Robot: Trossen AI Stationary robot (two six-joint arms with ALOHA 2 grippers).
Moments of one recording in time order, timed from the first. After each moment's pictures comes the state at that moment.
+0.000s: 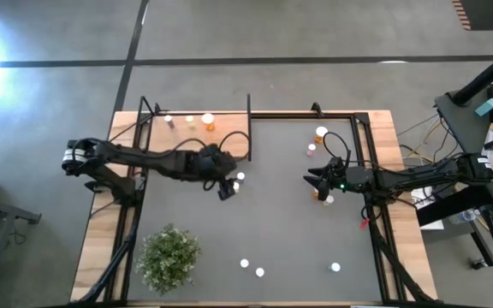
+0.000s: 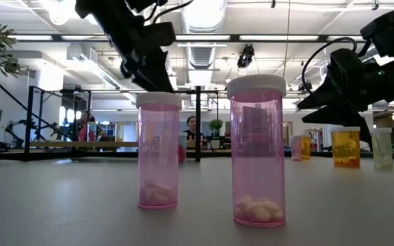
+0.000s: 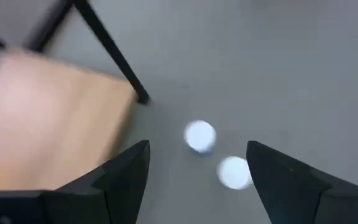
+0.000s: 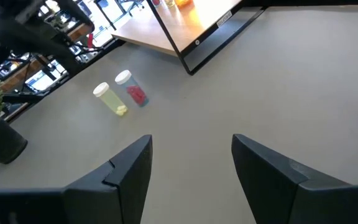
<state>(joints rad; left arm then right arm) 0.02 1.46 1.04 -0.44 -0.32 -0.25 -0.01 0.78 0.03 0.40 0.31 0.63</state>
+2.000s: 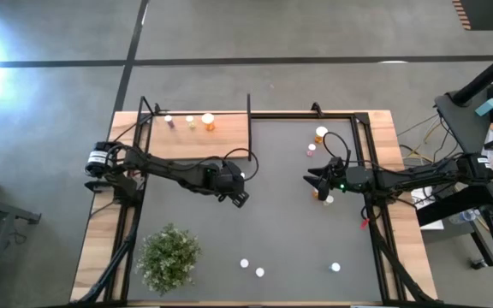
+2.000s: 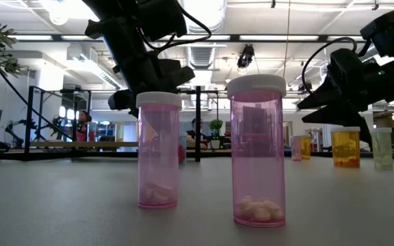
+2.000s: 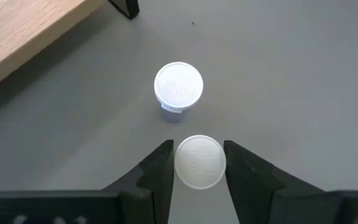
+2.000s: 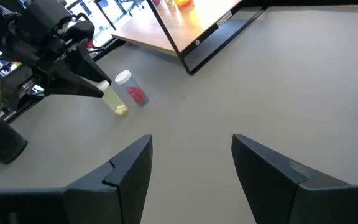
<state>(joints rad) -0.05 1.70 1.07 -0.43 -0.36 -0.80 -0.01 0.78 0.03 0.40 0.31 0.63</state>
